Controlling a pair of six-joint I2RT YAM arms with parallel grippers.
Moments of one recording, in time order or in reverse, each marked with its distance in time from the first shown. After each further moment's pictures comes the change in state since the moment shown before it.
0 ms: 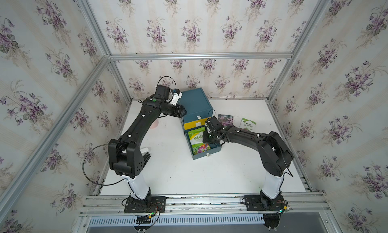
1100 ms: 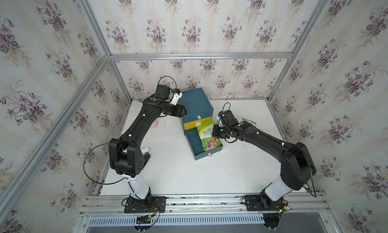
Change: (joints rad) left arm 0.000 0.014 0.016 -0.011 0.008 0.000; right arm -0.114 -0.270 -0.064 -0.100 -0.007 0.018
